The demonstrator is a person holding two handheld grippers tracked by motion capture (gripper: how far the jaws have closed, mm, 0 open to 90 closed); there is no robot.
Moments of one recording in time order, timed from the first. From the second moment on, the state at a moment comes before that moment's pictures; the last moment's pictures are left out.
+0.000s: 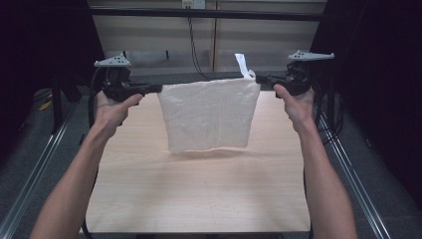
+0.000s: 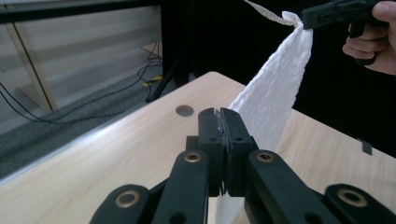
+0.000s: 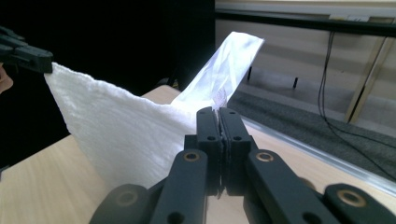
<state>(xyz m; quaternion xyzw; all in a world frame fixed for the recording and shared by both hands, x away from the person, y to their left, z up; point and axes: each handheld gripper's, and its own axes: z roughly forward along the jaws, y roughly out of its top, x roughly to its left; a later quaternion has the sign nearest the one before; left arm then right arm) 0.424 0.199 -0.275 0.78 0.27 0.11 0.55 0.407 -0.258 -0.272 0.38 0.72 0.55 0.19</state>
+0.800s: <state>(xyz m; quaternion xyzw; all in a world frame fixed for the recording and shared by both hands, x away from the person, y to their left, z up) 0.337 0.198 -0.387 0.83 0.23 0.03 0.51 0.302 -0.272 -0.394 0.39 0.76 0.51 0.12</state>
